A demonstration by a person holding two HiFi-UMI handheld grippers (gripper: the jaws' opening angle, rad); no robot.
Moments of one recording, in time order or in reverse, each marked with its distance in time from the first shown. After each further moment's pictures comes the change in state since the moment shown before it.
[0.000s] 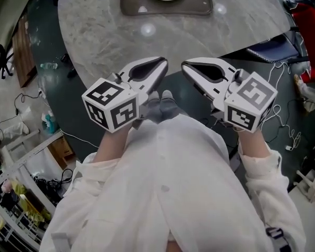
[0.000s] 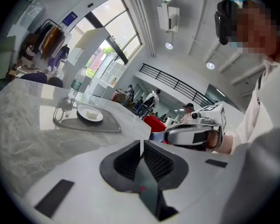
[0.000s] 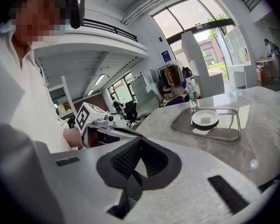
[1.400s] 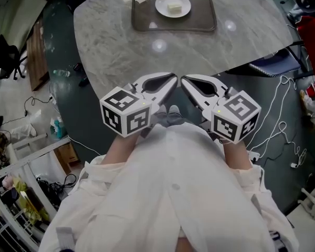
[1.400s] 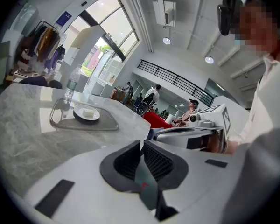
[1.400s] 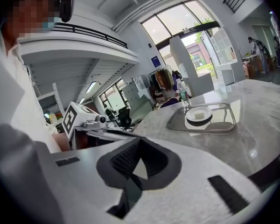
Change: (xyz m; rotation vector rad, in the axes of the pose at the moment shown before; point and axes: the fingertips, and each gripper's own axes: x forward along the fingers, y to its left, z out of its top) left arm 0.010 -0.024 -0.012 0.027 0.068 0.006; right arm -0.002 -0.002 -0.016 0.121 -0.076 -0.091
